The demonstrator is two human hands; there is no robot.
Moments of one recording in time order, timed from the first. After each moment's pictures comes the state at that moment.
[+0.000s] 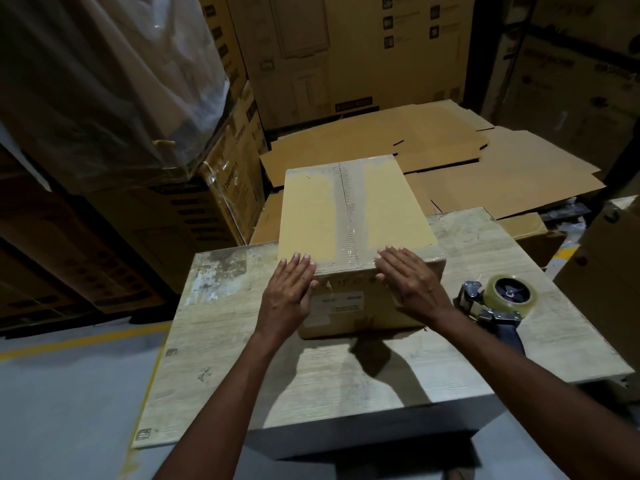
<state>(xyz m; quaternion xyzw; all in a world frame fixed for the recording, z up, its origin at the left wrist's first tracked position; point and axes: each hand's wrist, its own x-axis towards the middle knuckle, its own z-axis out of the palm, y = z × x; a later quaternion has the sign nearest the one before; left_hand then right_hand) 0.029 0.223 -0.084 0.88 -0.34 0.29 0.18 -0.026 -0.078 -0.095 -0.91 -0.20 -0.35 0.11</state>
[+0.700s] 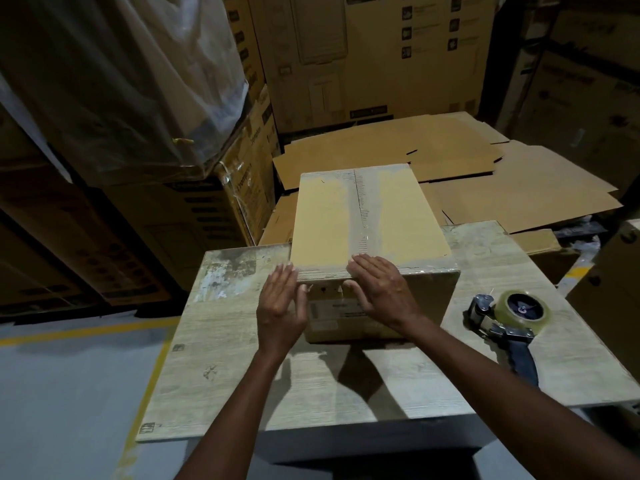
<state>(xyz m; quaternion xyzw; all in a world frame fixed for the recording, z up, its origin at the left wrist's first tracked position) 0.008 0.241 -0.090 0.86 -0.20 0.35 0.31 -0.002 -0.003 -0.082 -0.92 -0.17 -0.31 0.15</state>
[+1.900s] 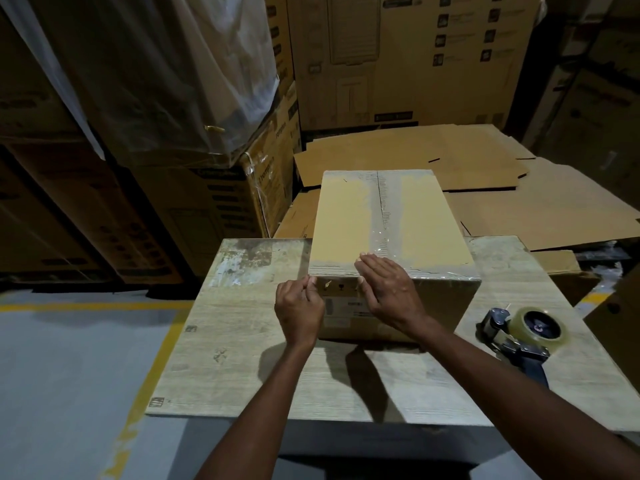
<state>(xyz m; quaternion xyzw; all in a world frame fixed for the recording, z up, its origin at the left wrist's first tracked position) -0.007 0.218 -0.085 0.85 0.04 0.32 0.41 -0.001 0.017 -0.072 -0.94 -0.18 -0.24 0.16</state>
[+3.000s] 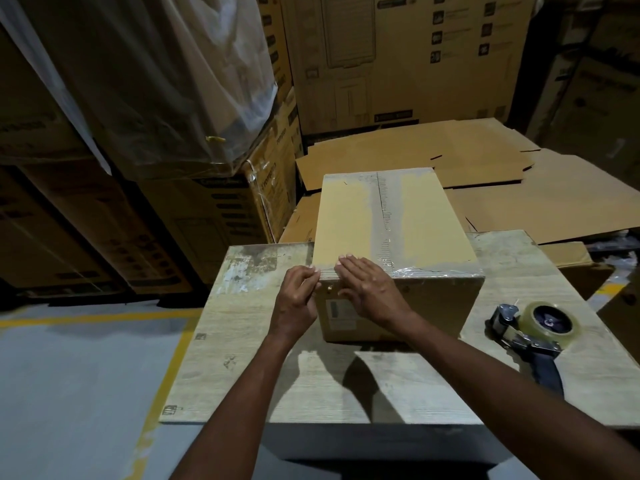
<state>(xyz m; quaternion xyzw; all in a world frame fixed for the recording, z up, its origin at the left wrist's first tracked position) 0.017 0.263 -0.073 0.88 -0.28 0.28 0.28 0.014 0.049 -0.072 -0.94 -0.25 -0.22 0.12</state>
